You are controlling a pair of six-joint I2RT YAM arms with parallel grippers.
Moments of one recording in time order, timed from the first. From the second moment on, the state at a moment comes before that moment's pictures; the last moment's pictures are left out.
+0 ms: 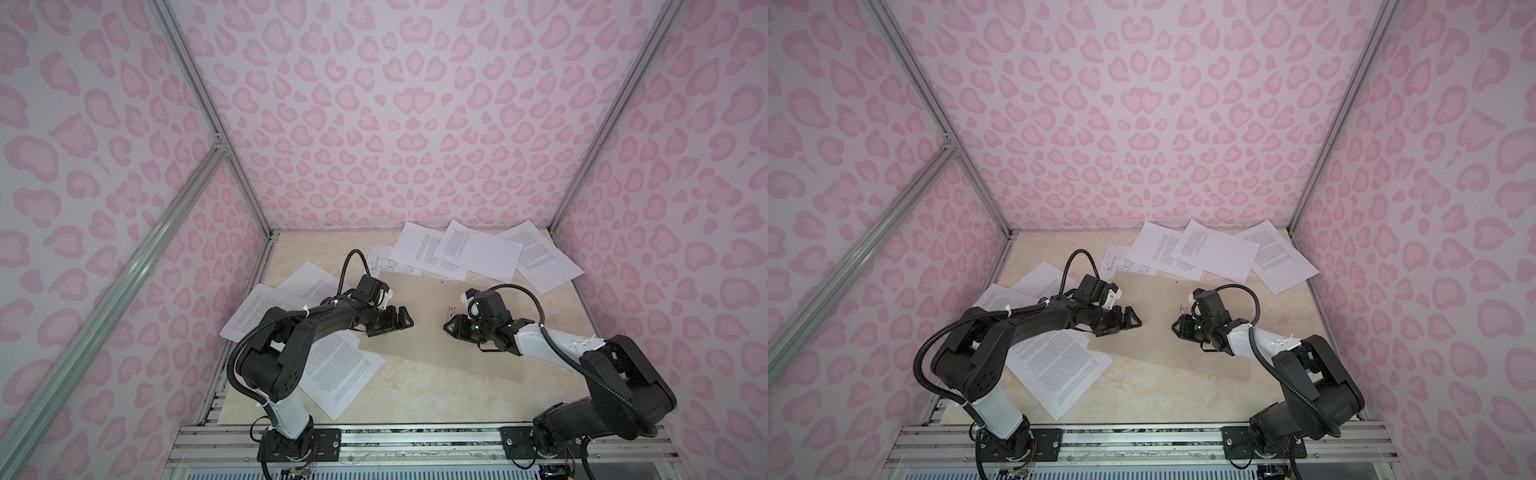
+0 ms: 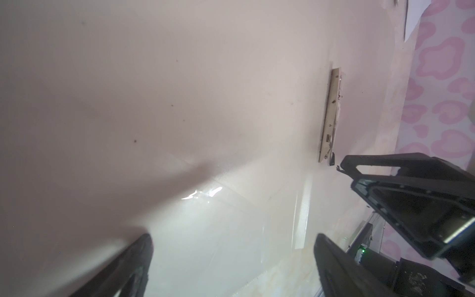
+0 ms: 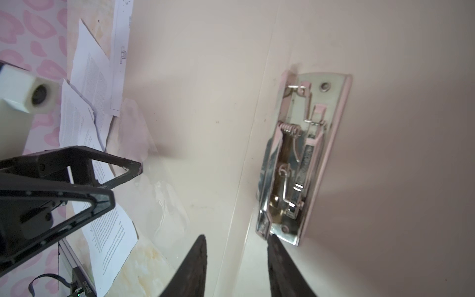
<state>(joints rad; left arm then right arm) -0.50 1.75 0.95 -0.28 0.49 -0.56 0.45 1.49 0.63 -0.03 -0.33 0.65</state>
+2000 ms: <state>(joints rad) -0.48 1.77 0.87 -0.07 0.58 -0.62 0.28 1.25 0.45 0.11 -0.38 0.84</state>
